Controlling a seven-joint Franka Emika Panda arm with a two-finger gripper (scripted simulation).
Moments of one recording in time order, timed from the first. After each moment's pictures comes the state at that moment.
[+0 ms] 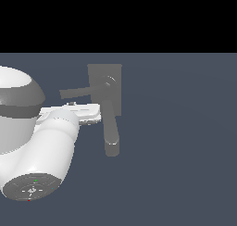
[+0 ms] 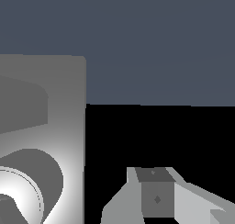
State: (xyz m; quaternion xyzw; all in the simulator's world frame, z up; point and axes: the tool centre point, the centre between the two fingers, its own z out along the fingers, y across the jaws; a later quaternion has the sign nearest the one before) arm -0.016 0.168 0.117 -0.06 0.70 0.05 0.71
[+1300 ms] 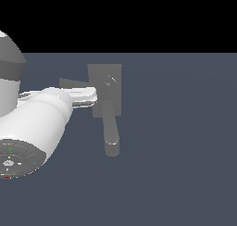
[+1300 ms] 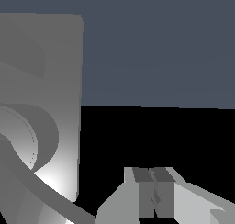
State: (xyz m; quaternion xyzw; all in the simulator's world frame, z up) arm -0.018 0.175 0.173 -0.06 0.71 0.04 0.70
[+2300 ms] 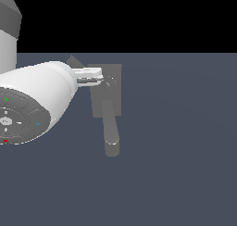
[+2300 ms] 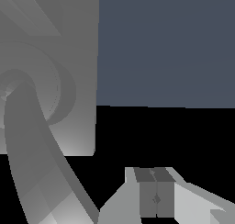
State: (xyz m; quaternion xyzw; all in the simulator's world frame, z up) arm -0.016 0.155 0.230 -0.06 0.71 0.04 0.70
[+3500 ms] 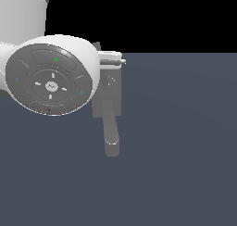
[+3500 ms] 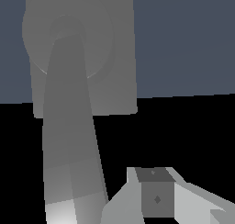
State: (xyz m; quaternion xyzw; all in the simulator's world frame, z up) arm -0.010 0.100 0.280 -0.03 0.69 0.06 0.72
